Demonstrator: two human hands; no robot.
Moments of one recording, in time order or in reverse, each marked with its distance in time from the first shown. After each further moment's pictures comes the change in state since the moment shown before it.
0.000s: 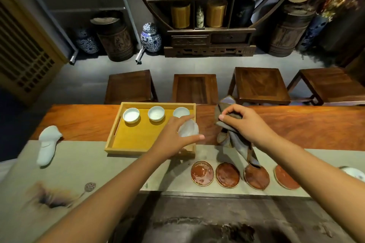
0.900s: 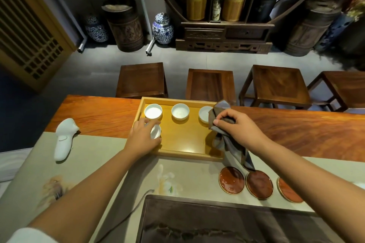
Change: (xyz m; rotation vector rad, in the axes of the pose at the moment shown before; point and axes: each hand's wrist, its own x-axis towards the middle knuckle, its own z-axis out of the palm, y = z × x) left_hand 0.005 -0.152 -0.101 0.443 0.073 -0.256; right_hand 0.038 -0.018 0.097 -0.058 -0.112 0.027
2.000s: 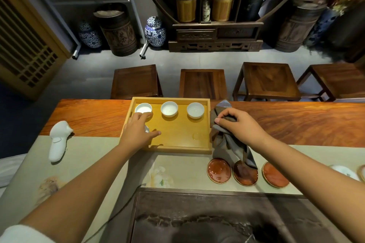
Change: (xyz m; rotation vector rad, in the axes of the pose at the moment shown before) left_hand -0.012 0.036 -0.010 0.001 0.070 -0.004; right_hand -0.030 0.017 -0.031 0.001 0.052 0.025
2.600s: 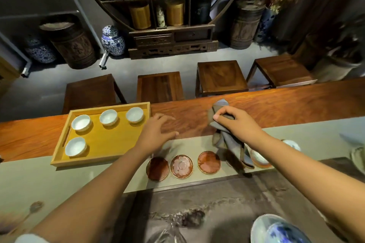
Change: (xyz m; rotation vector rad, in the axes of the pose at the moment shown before) left_hand -0.035 0.201 0.096 -0.219 -0.156 0.374; right_hand -0.073 0.078 -0.148 0.028 0.158 0.062
